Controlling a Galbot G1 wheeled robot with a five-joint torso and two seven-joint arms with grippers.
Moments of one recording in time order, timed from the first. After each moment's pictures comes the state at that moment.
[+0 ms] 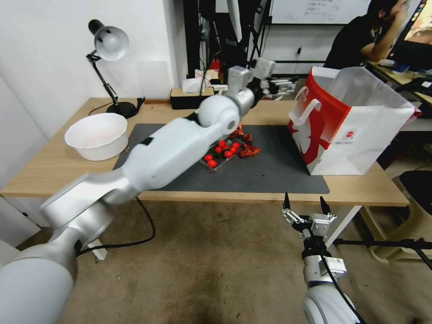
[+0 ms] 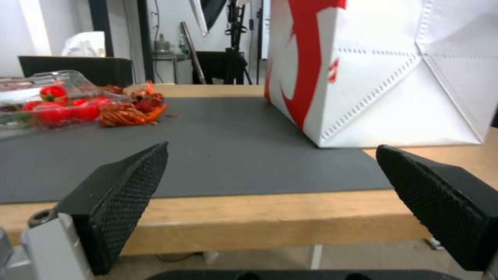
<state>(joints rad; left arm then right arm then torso) -0.03 -1.34 0.50 -1.37 -0.99 0.18 -0.13 -1.58 1.32 0.42 1.98 0.12 0.22 0.31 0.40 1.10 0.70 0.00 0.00</state>
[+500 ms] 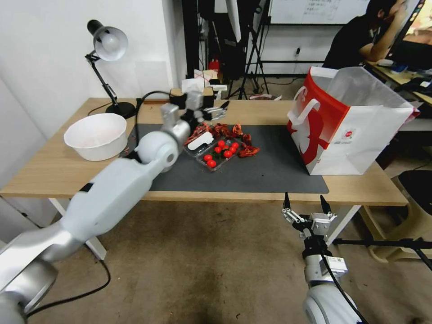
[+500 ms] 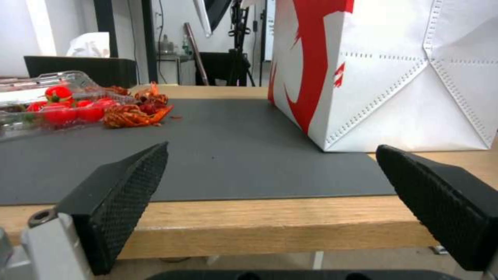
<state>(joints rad) 0.38 -0.99 0.21 -1.62 -0.89 0.15 -0.12 -1.58 1.30 0.41 1.99 0.12 0.22 0.31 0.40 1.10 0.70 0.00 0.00</state>
